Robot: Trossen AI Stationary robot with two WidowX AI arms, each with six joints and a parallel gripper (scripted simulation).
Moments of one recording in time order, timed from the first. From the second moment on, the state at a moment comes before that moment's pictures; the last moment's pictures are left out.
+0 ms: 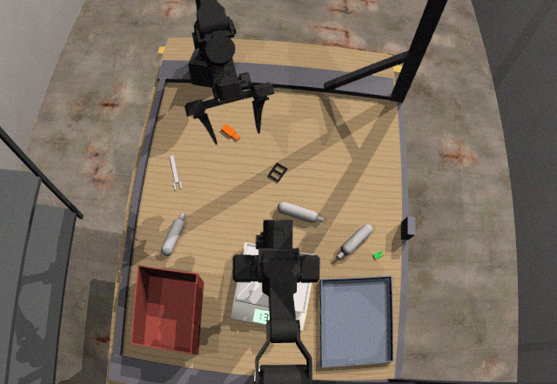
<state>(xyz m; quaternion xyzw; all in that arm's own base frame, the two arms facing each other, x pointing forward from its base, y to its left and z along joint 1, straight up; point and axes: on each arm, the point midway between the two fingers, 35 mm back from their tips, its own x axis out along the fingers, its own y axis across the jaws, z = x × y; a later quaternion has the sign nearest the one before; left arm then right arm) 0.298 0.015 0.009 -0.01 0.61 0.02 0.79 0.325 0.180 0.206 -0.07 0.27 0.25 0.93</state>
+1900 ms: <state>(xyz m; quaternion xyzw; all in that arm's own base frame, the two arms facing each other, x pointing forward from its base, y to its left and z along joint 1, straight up) 0.307 0.016 0.076 -0.01 0.60 0.02 0.80 0.325 0.180 0.206 -0.07 0.27 0.25 0.93</state>
